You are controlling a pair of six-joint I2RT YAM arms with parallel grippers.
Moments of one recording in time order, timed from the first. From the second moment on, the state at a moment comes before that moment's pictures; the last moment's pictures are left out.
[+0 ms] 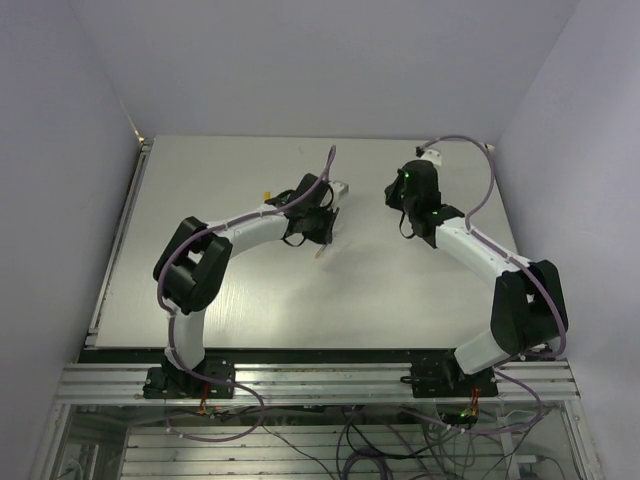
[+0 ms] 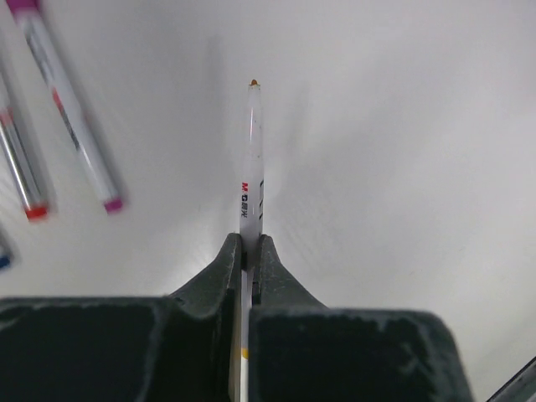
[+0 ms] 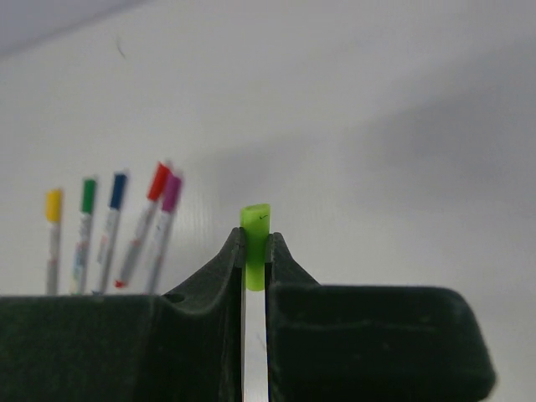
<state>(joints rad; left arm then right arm) -0.68 1.93 1.33 -0.29 0.17 -0.17 0.36 1.54 1.05 -0.03 0.25 0.48</state>
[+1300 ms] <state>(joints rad) -0.62 1.78 1.22 0.41 0.50 -0.38 0.28 1.42 0.82 0.77 -0.19 0.57</state>
